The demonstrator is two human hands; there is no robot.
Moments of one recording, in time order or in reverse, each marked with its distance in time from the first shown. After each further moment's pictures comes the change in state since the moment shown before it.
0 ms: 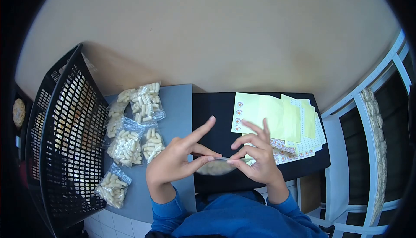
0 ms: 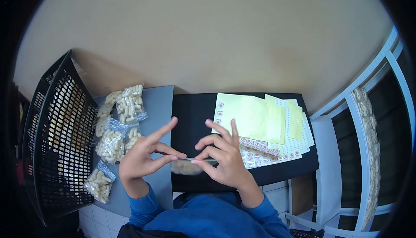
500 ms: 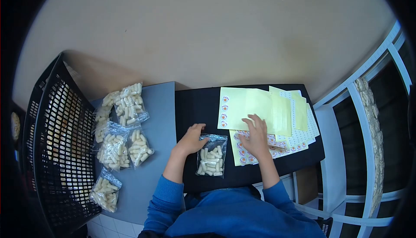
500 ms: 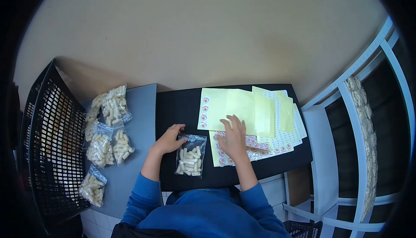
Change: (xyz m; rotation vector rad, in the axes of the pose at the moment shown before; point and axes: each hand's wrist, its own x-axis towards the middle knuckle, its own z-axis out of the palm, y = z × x) left_hand 0.040 -0.167 0.090 0.310 -0.108 -0.314; right_hand -0.065 0.124 0.031 -0.387 -0.076 0.465
